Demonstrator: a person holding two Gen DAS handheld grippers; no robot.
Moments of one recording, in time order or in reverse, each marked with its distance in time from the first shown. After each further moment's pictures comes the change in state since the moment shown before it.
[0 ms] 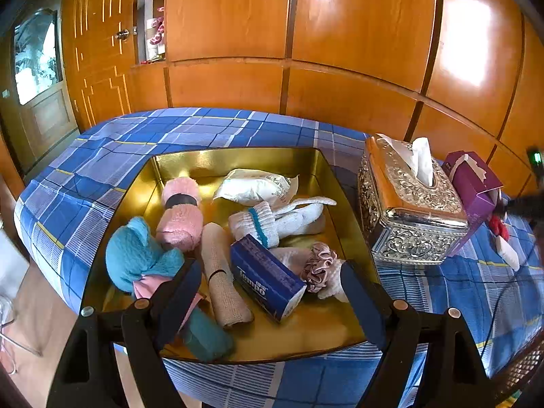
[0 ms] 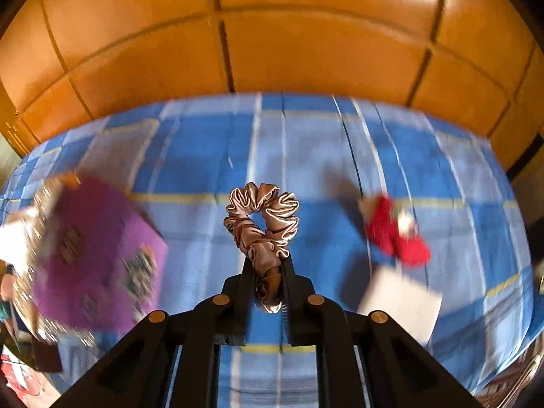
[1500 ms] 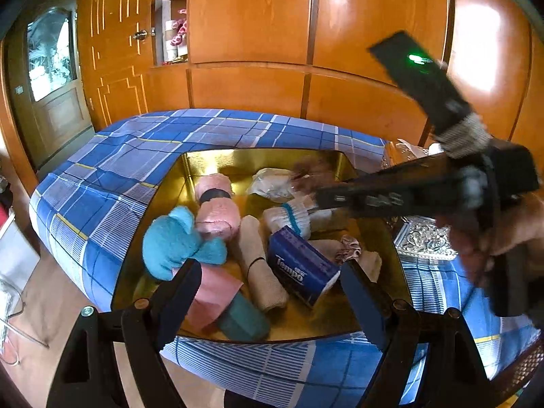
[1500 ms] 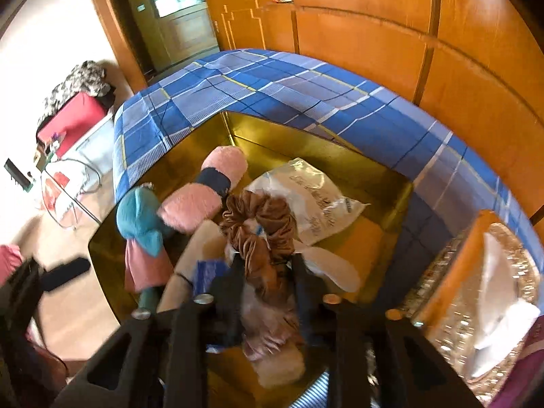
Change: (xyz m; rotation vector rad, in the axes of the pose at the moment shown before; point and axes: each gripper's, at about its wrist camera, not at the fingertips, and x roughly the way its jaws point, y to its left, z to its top) left arm -0.020 0.028 -0.012 -0.028 -0.017 0.047; right arm -0.006 0.357 -0.063 -0.711 0.044 0.540
